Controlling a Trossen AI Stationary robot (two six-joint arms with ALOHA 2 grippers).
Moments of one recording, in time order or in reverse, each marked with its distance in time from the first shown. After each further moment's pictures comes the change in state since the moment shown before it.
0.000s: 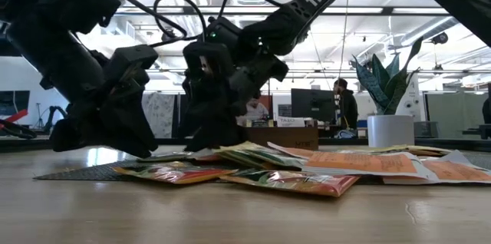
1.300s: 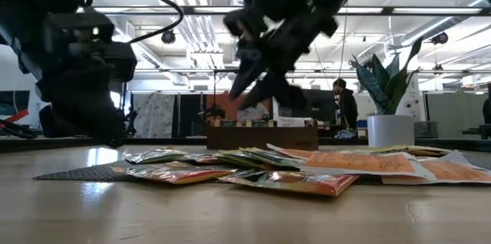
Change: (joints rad) left arm -0.051 -0.150 -0.041 -0.062 0.182 0.176; right arm -0.003 -0.380 -0.335 -0.007 0.282 0.304
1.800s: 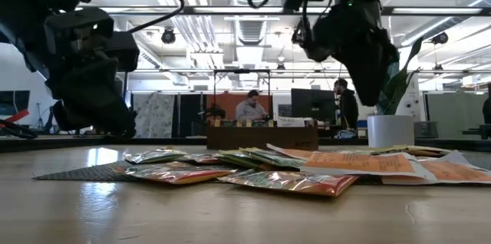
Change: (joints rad) left arm -0.004 -0.022 0.001 0.008 -0.044 0.154; right arm 0.172 -0.161 0.041 -0.859 0.230 0.018
